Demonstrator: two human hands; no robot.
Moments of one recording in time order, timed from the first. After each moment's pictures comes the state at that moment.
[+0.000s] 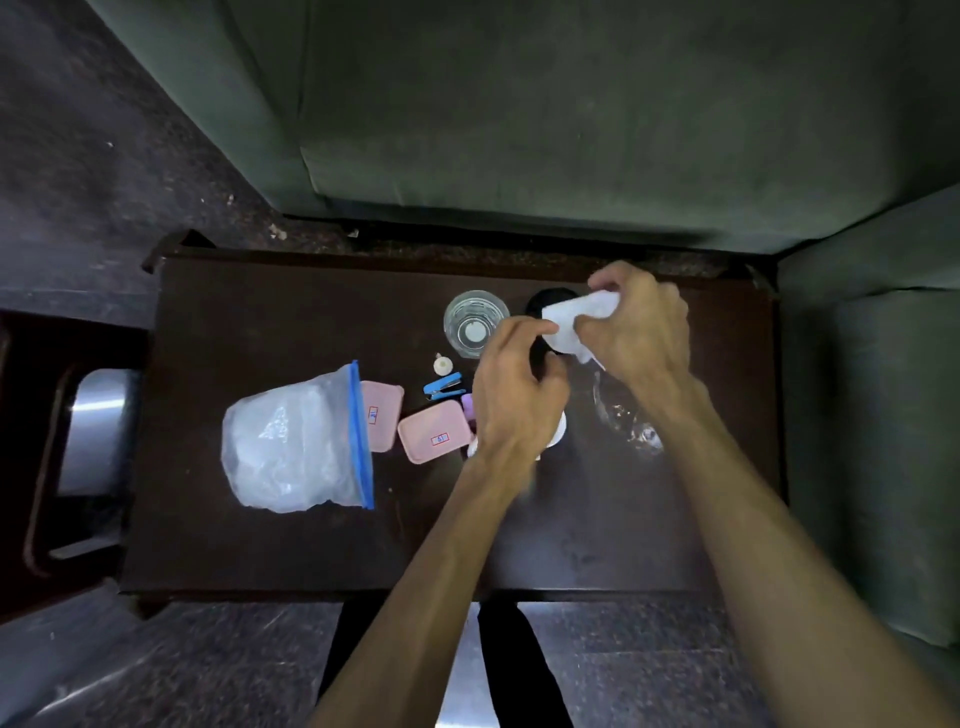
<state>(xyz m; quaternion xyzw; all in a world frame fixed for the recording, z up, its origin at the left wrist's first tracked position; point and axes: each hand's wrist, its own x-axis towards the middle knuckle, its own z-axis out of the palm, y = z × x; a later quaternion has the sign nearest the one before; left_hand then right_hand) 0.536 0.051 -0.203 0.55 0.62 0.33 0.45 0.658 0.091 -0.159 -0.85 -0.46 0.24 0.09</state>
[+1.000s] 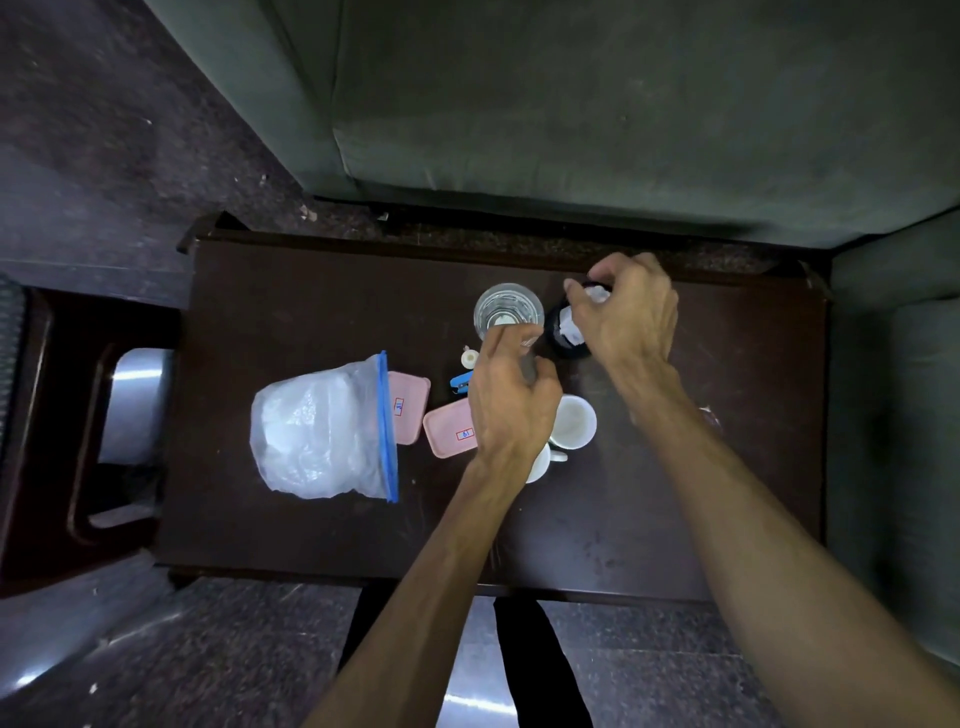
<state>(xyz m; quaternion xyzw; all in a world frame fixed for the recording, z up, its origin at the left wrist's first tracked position) 0.516 0.053 -0.225 0.49 0.70 0.30 0.43 0.635 0.117 -0.214 -0.83 -0.50 0.19 0.15</state>
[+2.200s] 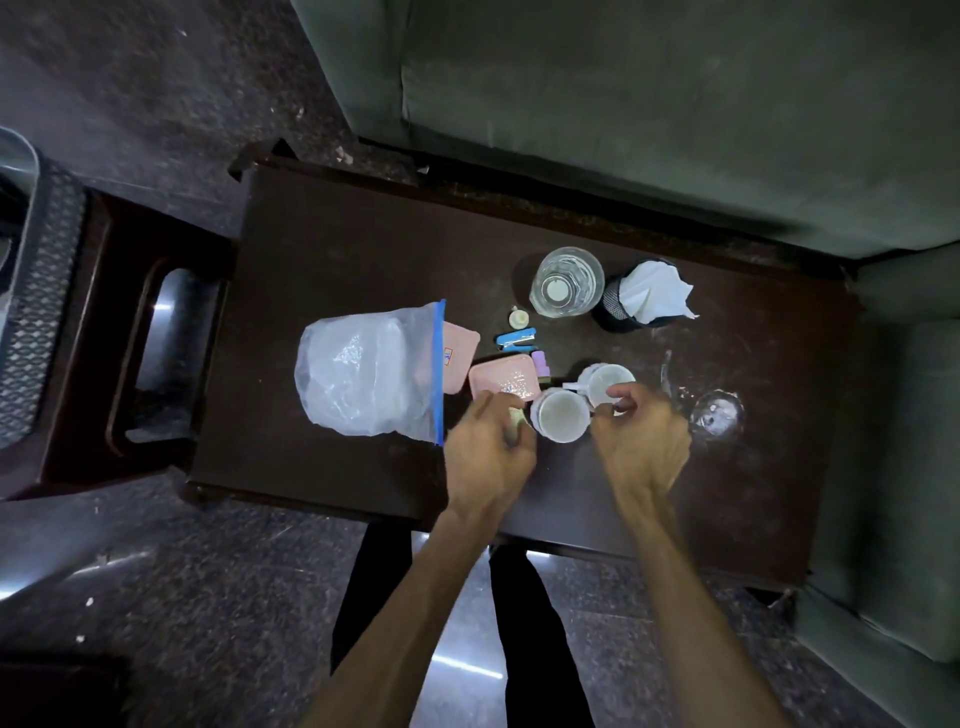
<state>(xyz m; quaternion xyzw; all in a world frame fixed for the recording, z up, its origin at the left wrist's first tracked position) 0.425 -0.047 -0.254 0.55 0.72 0.20 0.38 0.574 -0.024 -0.227 -0.89 -0.39 0.21 0.10</state>
